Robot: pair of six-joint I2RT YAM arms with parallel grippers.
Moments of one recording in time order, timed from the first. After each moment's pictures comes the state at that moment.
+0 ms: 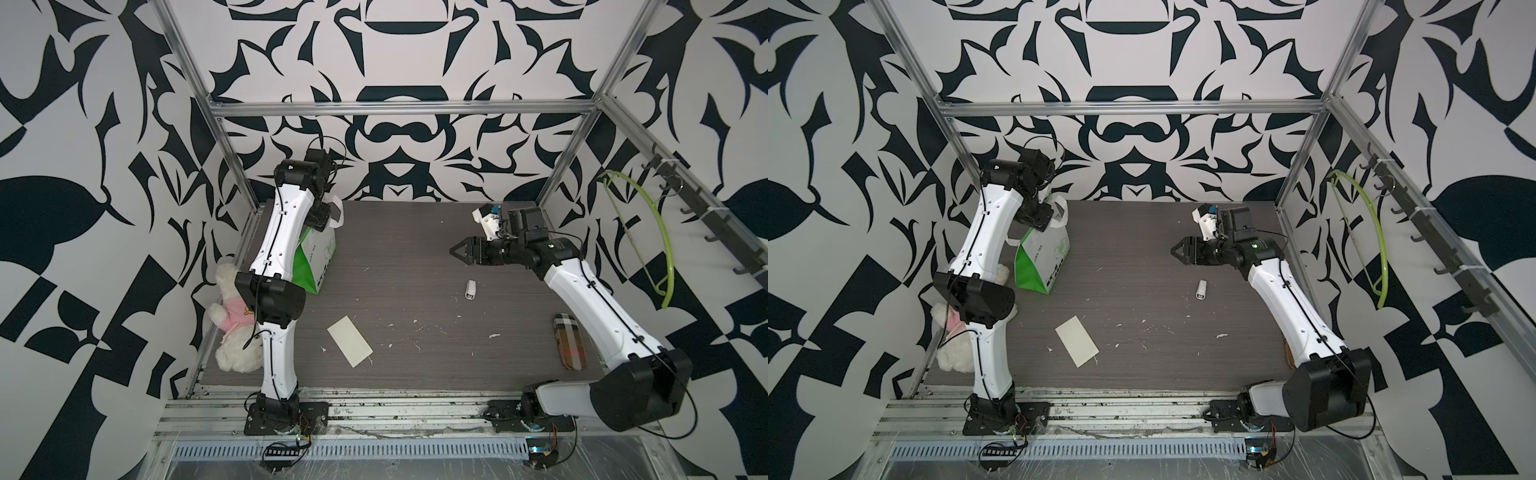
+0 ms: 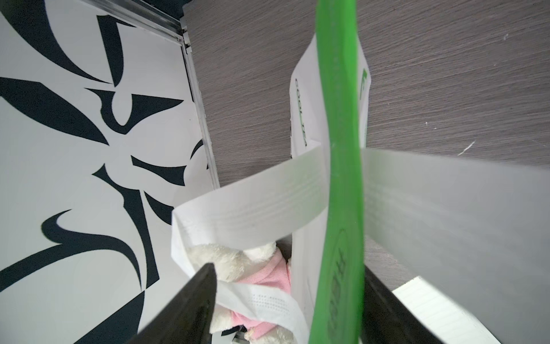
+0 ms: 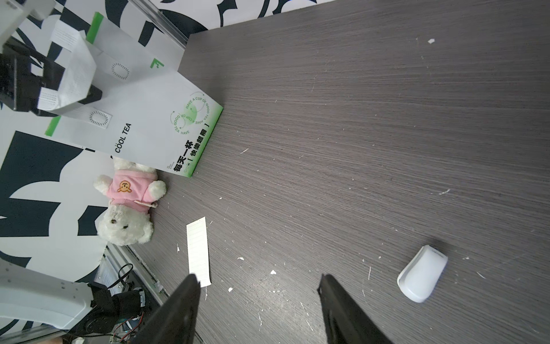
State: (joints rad) left arm -0.24 2.10 2.50 -1.63 -0.39 0.13; right arm 0.21 1.34 1.26 -0.70 -0.56 0.27
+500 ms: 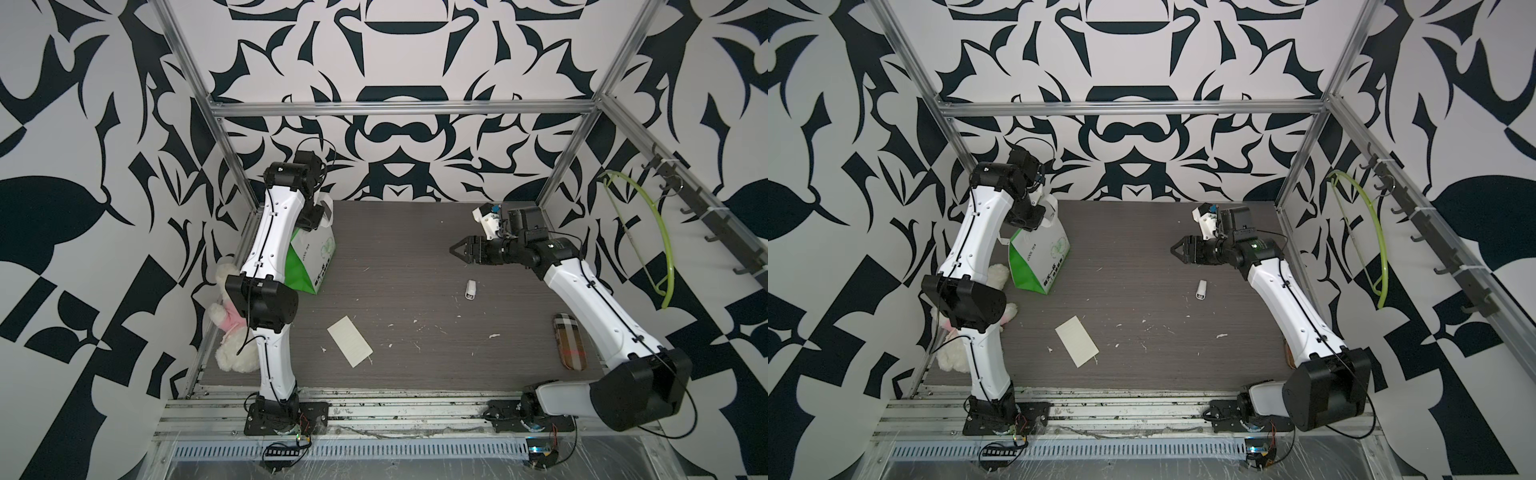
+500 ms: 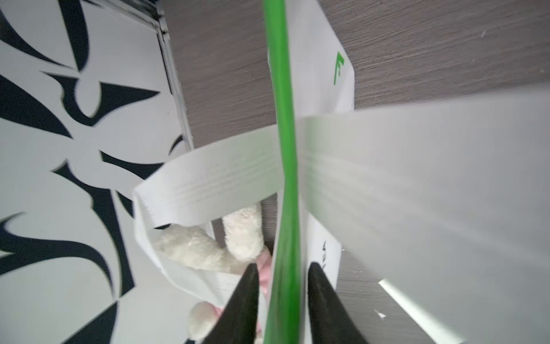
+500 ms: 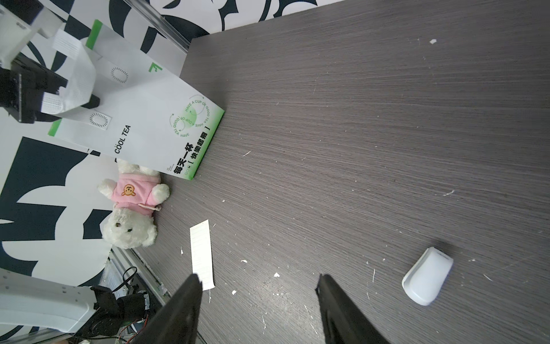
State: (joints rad) left arm -0.18 2.03 2.36 -1.58 -0.27 0.15; right arm 0.21 1.34 1.26 -0.69 -0.56 0.29
